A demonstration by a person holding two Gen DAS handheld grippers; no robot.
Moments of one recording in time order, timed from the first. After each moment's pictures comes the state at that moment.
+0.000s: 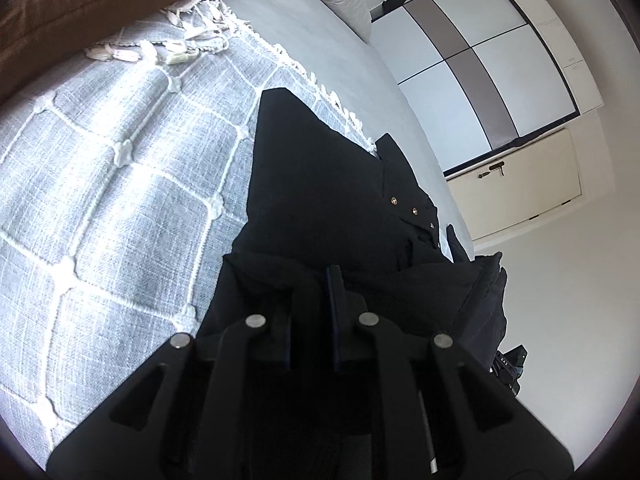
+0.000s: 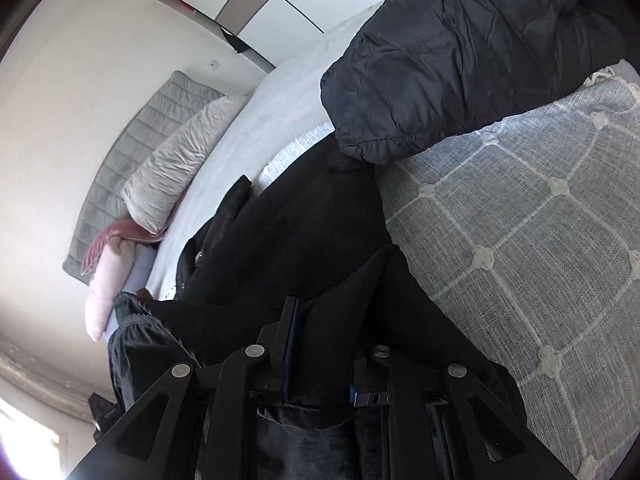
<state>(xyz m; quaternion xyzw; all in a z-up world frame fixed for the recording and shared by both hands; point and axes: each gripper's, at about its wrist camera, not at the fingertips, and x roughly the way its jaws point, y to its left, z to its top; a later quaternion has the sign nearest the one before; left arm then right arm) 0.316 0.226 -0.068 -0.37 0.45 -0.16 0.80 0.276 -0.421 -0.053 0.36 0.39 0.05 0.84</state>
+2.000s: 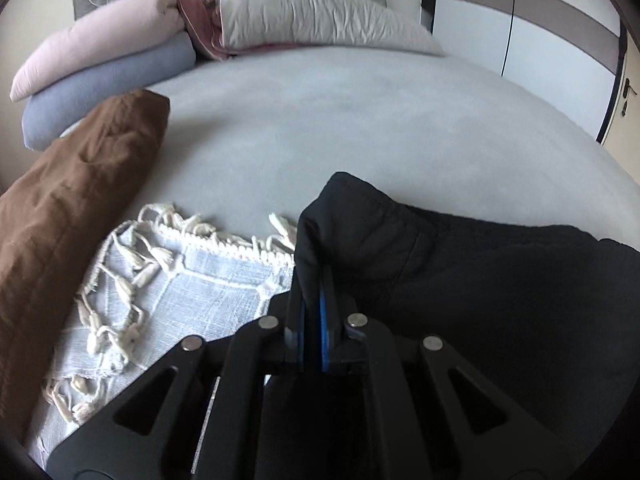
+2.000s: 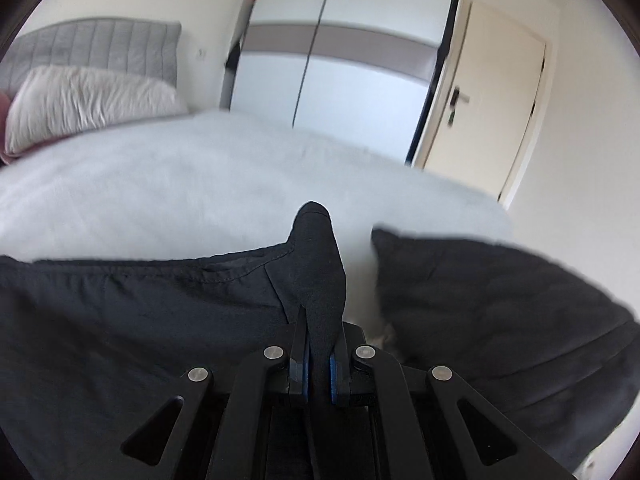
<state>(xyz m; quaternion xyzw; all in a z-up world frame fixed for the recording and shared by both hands) 0.564 0.150 -0.079 -0.05 0.41 0.11 0.90 0.518 -0.339 -0.044 -0.06 0.34 -0.20 0.92</state>
